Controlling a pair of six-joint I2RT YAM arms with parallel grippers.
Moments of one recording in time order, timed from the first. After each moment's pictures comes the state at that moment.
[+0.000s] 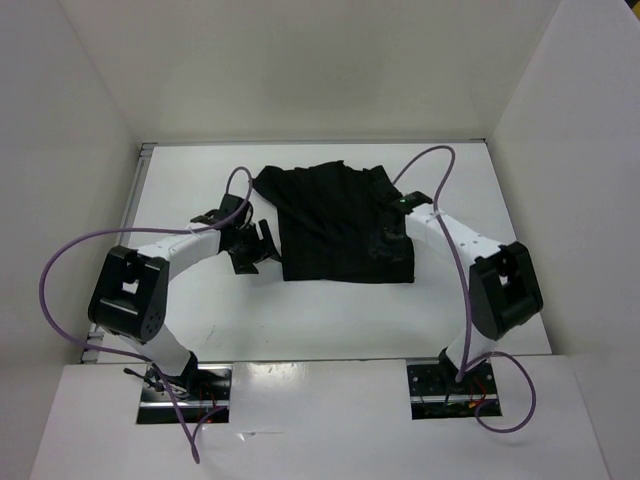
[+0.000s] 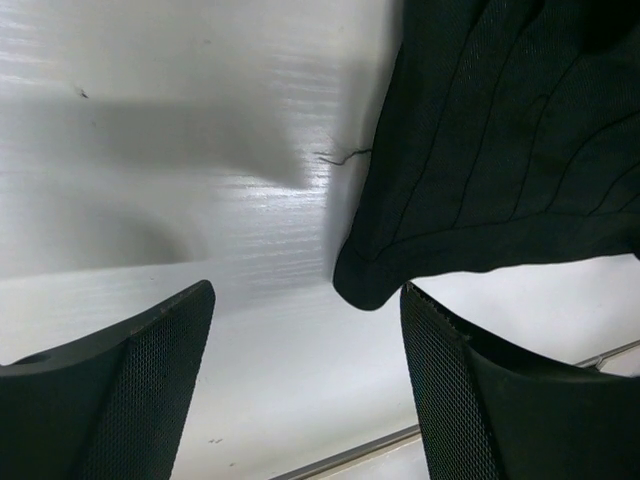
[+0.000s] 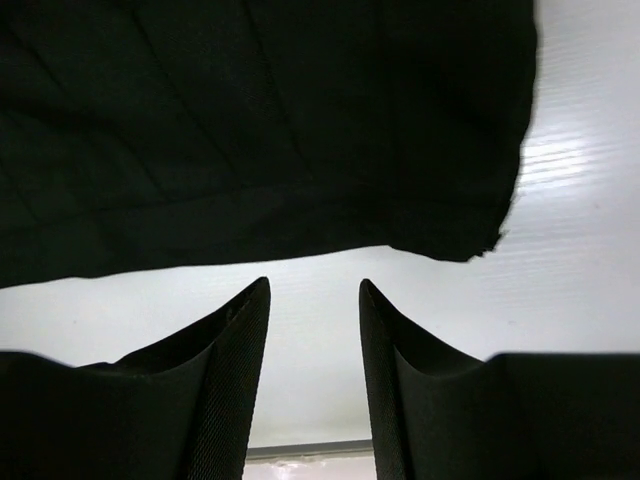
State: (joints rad) left arm -0.29 1.62 0.96 -0.44 0.25 -0.69; right arm 0.45 1.60 1.20 -0.86 0.19 0.66
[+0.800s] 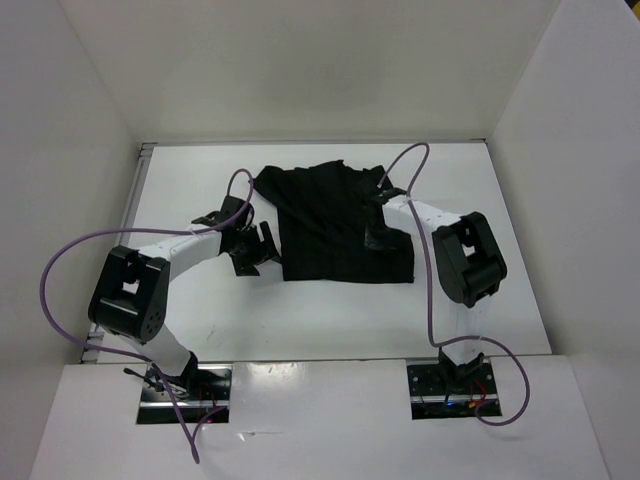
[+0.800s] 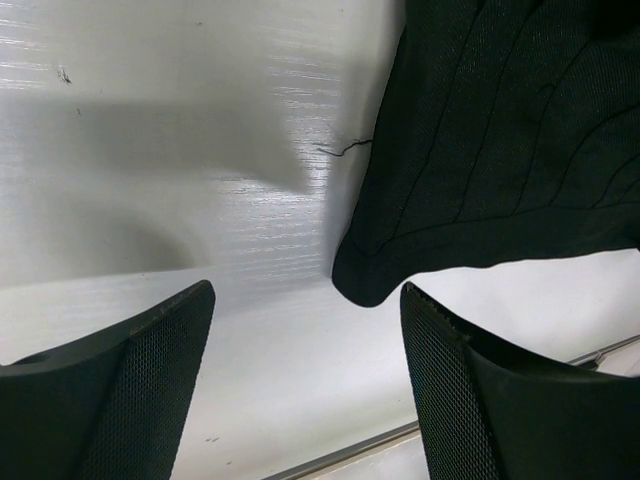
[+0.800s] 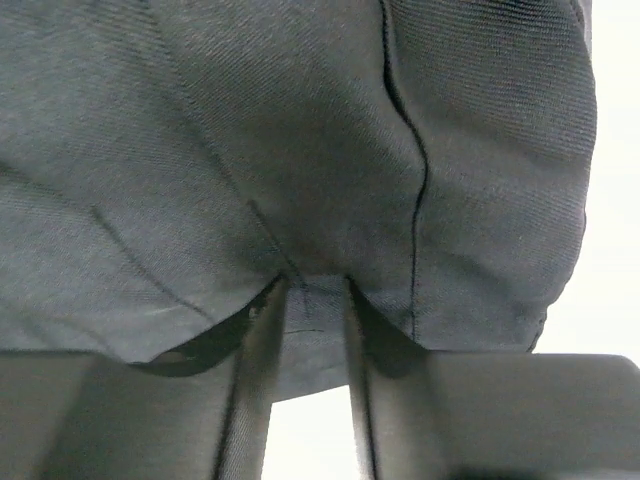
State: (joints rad) left arm -0.30 1.62 0.94 -0.43 0.26 -0.70; right arm 0.46 1.90 1.31 -0.76 0.30 0.61
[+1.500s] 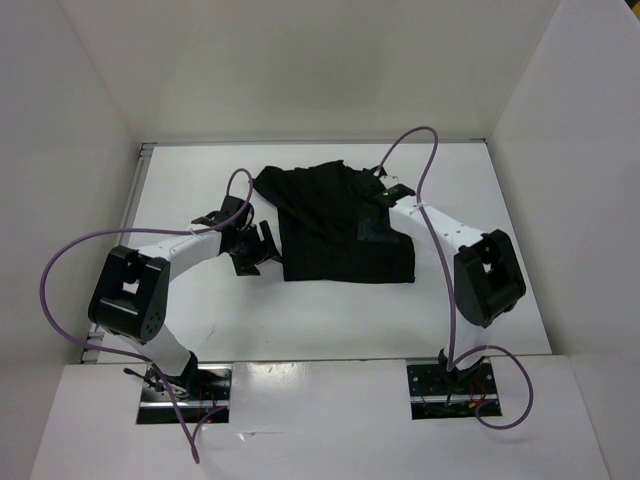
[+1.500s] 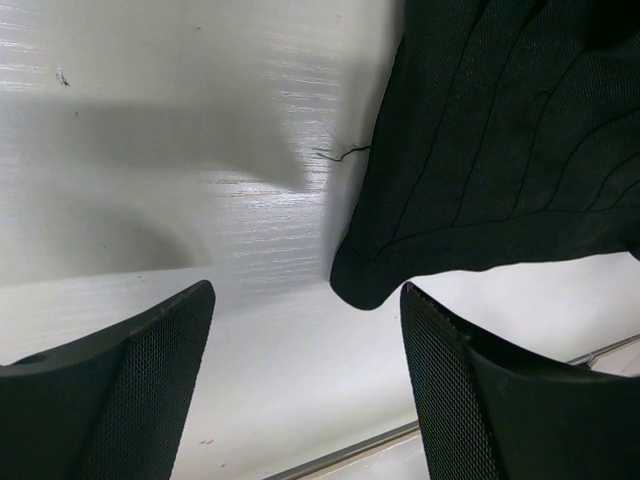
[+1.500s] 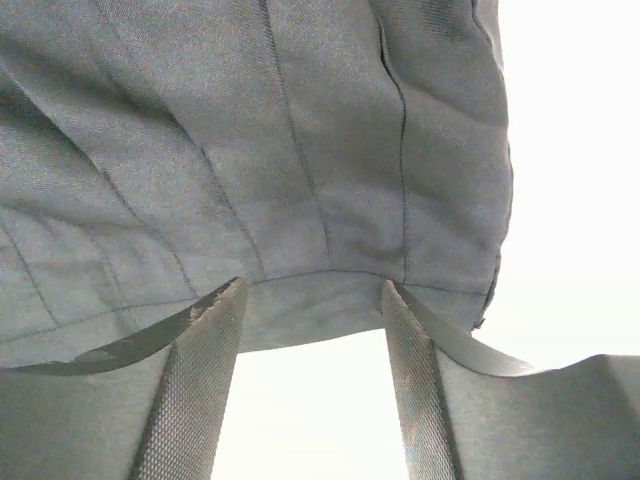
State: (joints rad) left arm -0.30 1.62 0.94 -0.43 0.26 -0.71; right arm 0.53 1.75 1.33 -0.80 0.40 0.61
